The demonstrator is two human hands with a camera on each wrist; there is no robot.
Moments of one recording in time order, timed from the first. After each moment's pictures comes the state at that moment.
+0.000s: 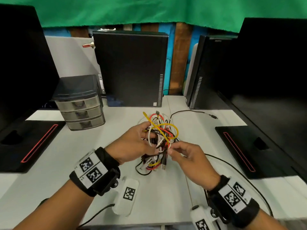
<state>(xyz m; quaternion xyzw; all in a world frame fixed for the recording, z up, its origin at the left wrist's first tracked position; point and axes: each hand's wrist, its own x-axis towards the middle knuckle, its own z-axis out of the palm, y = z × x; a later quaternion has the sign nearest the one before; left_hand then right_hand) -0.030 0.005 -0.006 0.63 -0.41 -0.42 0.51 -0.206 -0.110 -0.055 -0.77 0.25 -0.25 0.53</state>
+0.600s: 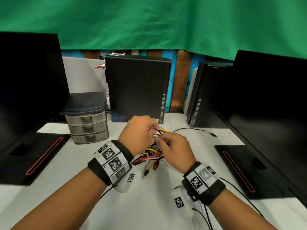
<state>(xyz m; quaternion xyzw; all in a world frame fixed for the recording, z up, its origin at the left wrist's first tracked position) -0.010 -0.018 0.042 0.76 -0.57 0.08 0.32 -0.136 -0.117 -0.008 -0.87 0.26 -0.29 0.30</state>
